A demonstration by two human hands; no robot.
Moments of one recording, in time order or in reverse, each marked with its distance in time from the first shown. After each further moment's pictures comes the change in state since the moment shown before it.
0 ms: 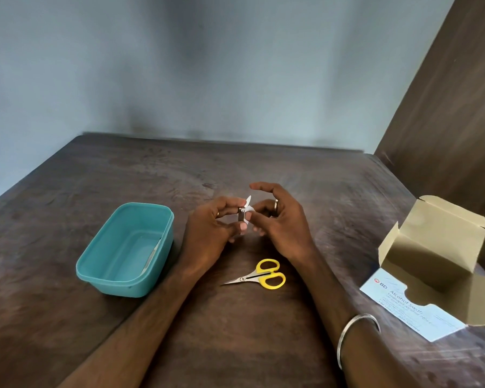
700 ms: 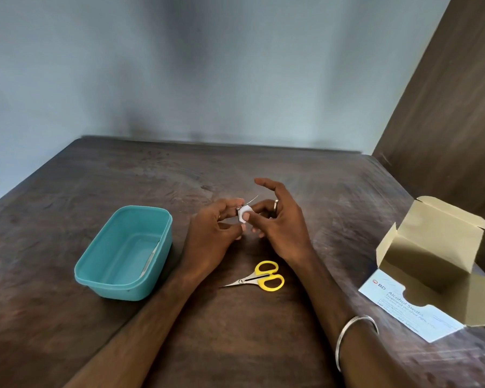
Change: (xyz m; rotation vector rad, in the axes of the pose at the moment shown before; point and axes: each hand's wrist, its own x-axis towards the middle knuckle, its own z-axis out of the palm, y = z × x) left_hand -0.001 0.003 0.003 0.057 -0.017 0.041; right_hand 0.001 0.001 0.002 0.009 0.027 0.025
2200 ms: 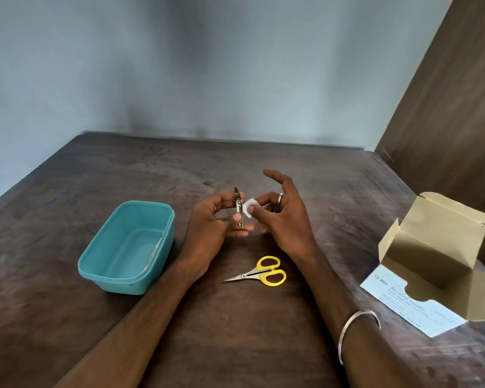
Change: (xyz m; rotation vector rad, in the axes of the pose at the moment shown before) left_hand 0.000 0.009 -0.003 -0.422 -0.043 -0.247; right_hand 0.004 0.009 -0.002 -0.009 0.037 -0.019
